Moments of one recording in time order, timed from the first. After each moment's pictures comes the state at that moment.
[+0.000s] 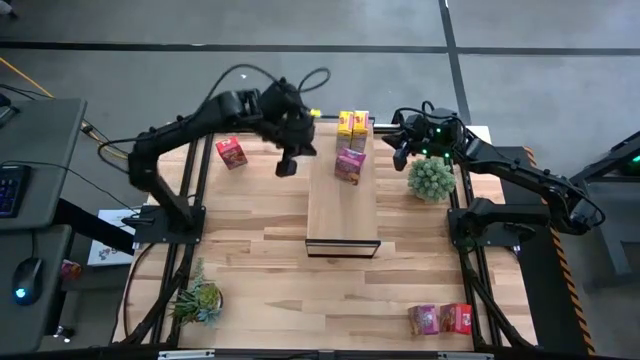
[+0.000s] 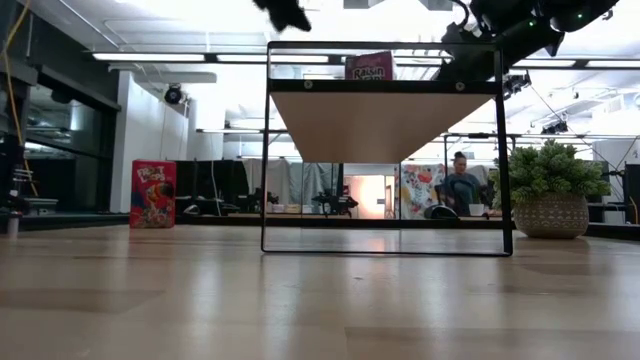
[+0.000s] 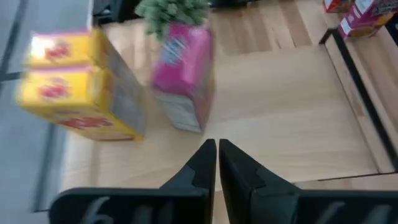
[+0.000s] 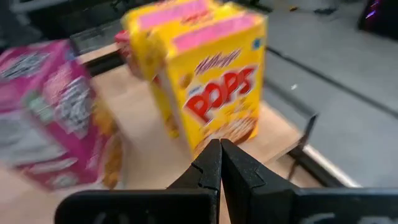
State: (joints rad) left arm 0.35 1.65 1.85 -1.03 0.24 0.42; right arm -0.68 1.01 0.74 -0.15 -0.22 0.04
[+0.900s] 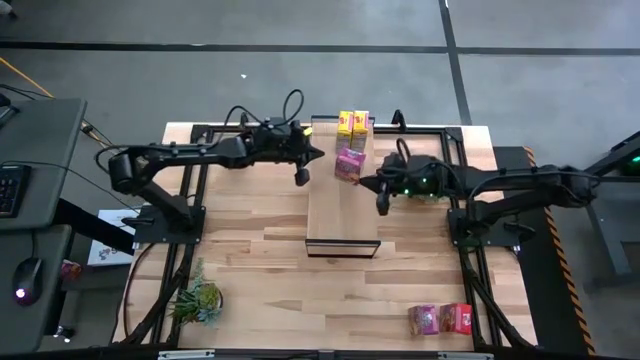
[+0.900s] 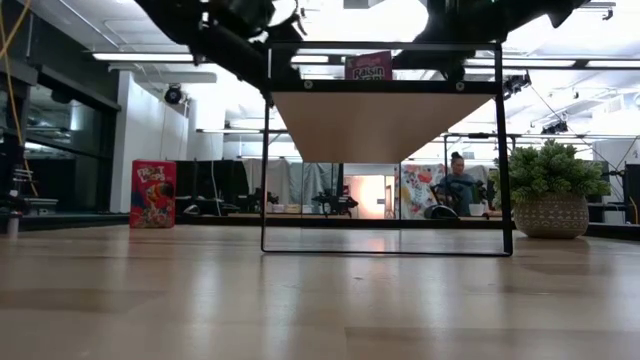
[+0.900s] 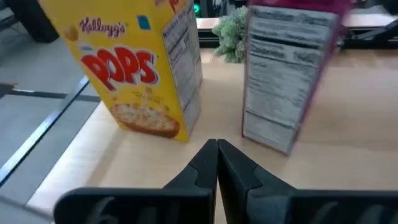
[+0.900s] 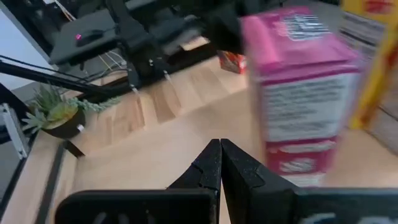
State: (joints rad) left arm 0.39 1.53 1.02 0.06 0.11 0.21; right arm -0.09 1.08 0.74 -0.01 0.11 0.31
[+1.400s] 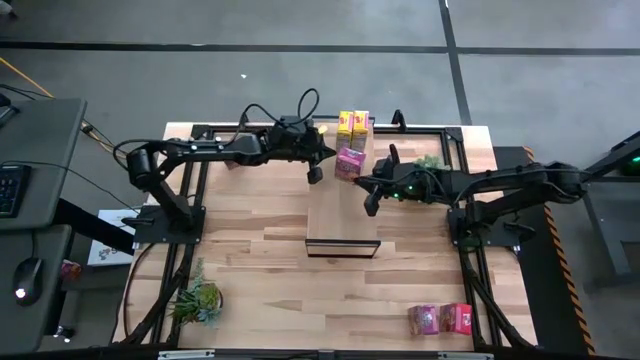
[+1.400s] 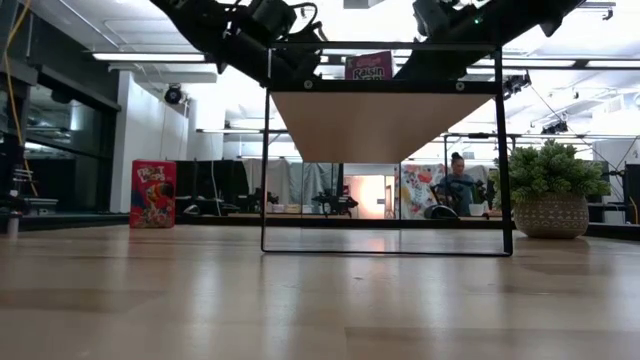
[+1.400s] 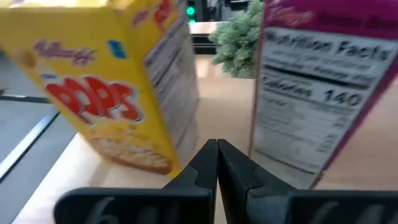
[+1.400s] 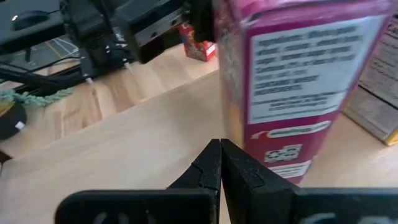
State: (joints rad) left arm 0.38 1.66 1.14 0.08 0.13 0.21; right arm -0.06 1.19 0.74 0.01 0.29 0.31
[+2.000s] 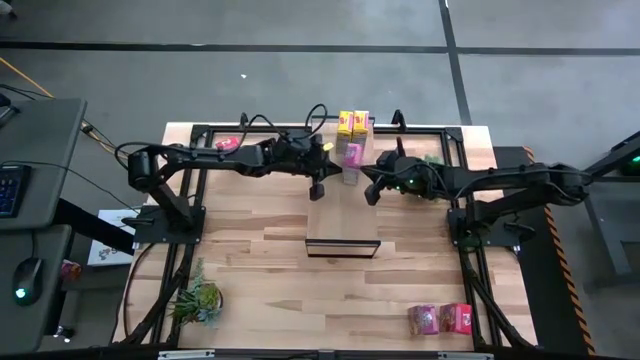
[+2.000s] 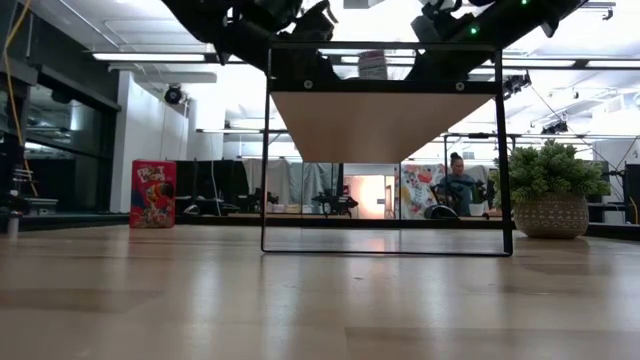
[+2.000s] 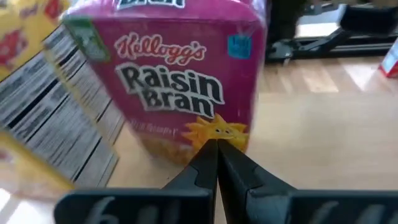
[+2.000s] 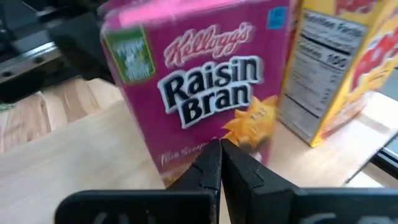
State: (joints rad) left arm 0.27 1.66 1.14 0.10 0.15 0.19; right arm -0.11 1.16 0.74 -0.03 0.39 0.29
